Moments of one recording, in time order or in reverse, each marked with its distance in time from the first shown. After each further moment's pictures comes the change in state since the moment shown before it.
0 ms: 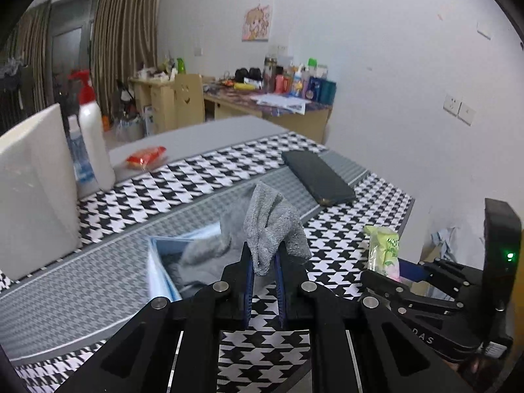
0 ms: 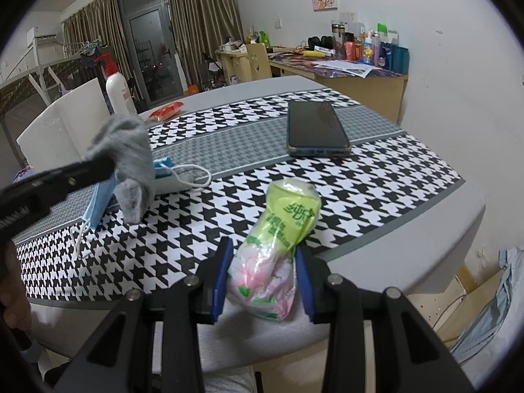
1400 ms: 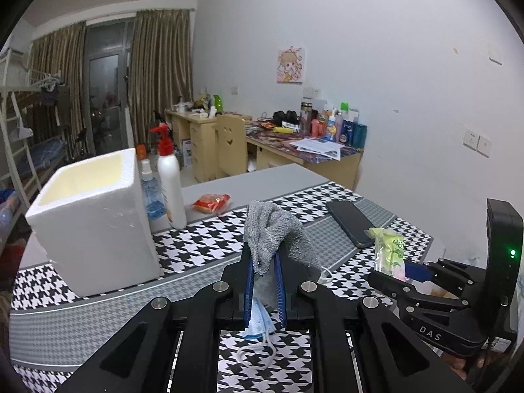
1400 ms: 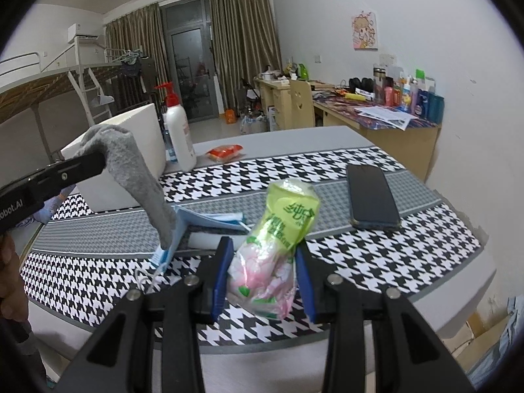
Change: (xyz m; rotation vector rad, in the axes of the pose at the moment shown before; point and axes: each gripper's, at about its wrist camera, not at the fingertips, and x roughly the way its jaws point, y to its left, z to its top) left arm -0.085 0.039 0.012 -0.029 -0.169 0.154; right arm -0.034 0.066 0.041 -0.118 -0.134 0.123
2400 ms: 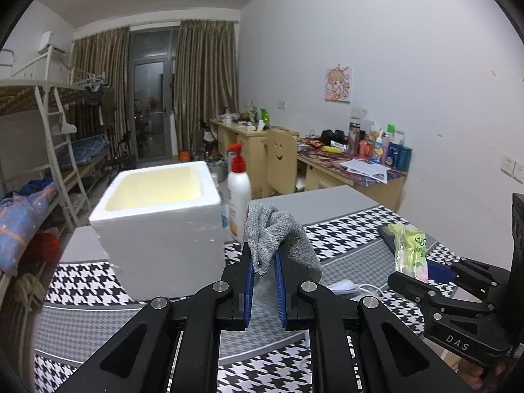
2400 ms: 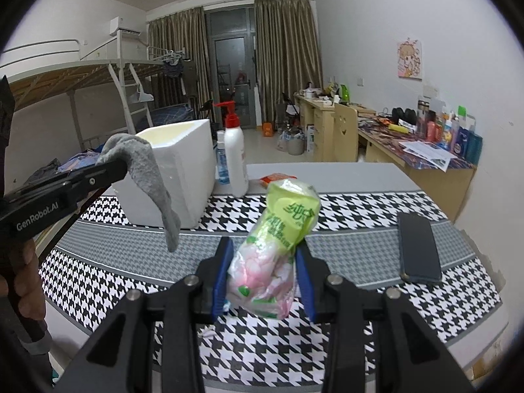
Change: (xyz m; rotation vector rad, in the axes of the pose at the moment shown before) left arm -0.033 0.054 0.012 -0.074 -0.067 0.191; right arm 0.007 0.057 0.038 -0.128 -0.063 0.131
